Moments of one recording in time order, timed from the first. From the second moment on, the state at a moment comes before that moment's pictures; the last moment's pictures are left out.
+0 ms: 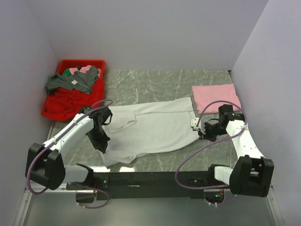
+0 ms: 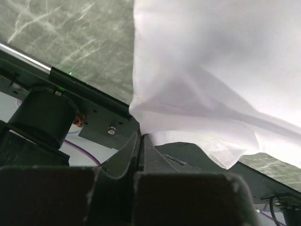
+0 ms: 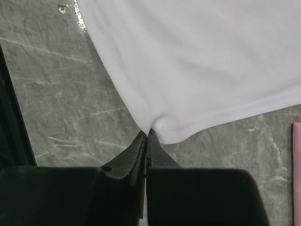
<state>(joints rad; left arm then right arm) -0.38 1.28 0.93 -1.32 -0.05 -0.99 -0.12 1.17 0.81 -1.11 -0.65 -1.58</state>
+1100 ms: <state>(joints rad) -0.39 1.47 1.12 -1.12 -0.14 -0.88 -0.12 1.32 0.81 -0.89 -0.63 -1.33</state>
